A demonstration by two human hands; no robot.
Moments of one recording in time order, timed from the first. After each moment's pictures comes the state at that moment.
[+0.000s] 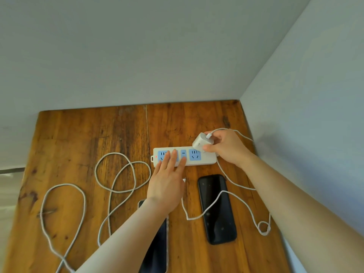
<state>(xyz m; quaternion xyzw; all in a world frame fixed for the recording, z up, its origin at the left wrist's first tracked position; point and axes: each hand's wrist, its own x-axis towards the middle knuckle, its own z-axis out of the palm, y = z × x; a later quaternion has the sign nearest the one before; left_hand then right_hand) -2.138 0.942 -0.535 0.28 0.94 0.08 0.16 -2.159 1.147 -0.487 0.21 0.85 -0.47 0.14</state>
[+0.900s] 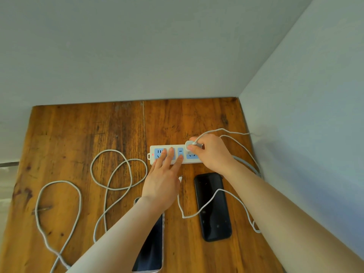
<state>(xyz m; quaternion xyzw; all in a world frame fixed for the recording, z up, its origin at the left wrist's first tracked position) -2.140 0.941 -0.531 0.27 0.94 0.11 0.19 -2.156 1.116 -0.505 0.15 0.91 -0.37 0.12</state>
